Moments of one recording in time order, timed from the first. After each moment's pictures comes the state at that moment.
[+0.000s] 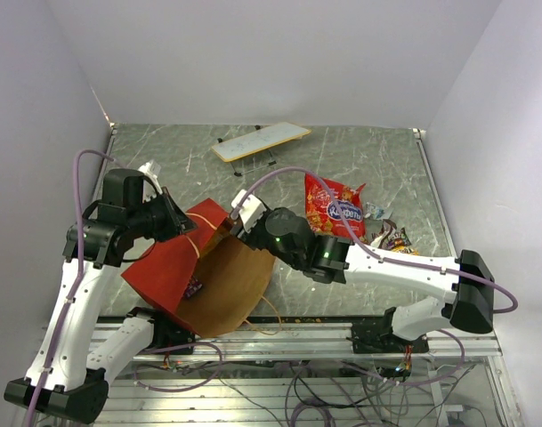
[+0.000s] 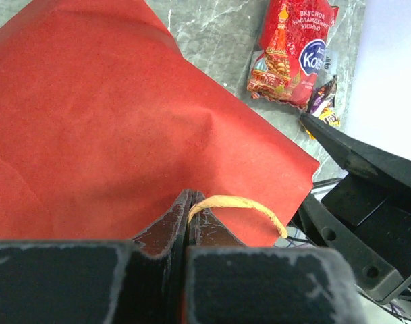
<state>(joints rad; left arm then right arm) -0.22 0.88 1.19 -1.03 0.31 -0.64 1.22 1.40 1.09 0.02 0.41 -0.23</state>
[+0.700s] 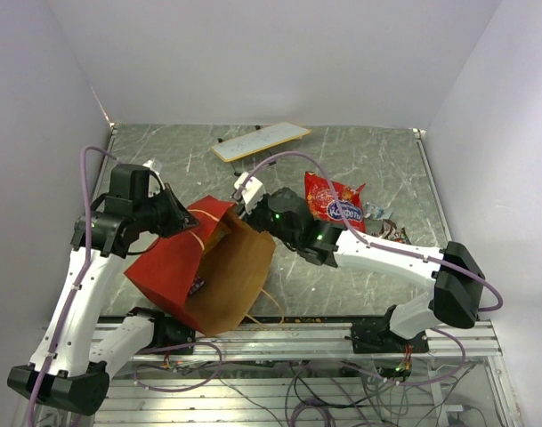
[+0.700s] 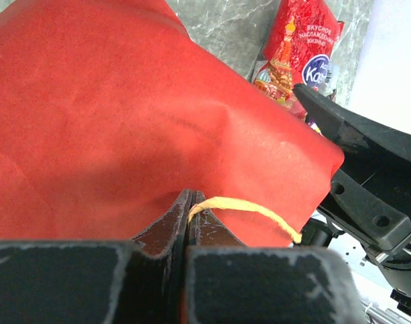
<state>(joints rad) -0.22 0.94 1.17 -1.00 0.29 -0.70 1.06 1.48 1.09 0.14 0.25 -0.25</state>
